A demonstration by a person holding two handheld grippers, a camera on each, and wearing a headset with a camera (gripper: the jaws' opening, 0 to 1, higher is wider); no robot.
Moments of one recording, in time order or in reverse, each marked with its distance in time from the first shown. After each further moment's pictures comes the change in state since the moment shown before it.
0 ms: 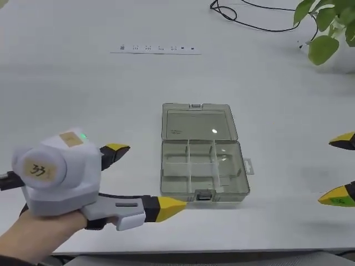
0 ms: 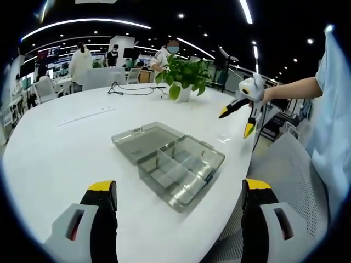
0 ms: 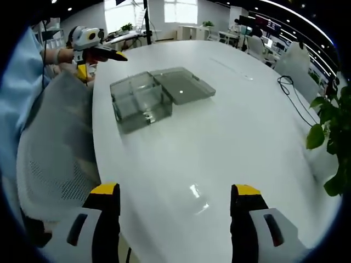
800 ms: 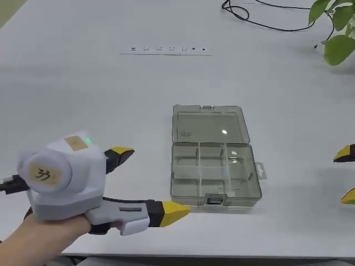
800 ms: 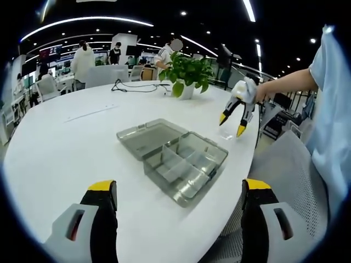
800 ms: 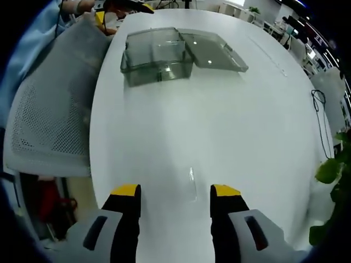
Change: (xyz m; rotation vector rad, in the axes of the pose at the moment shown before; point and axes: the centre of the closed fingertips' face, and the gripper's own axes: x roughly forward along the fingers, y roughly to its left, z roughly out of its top) left arm -0.006 0.010 -0.006 -0.006 0.021 0.023; right arm 0.025 -0.014 -0.033 -0.279 0.266 0.129
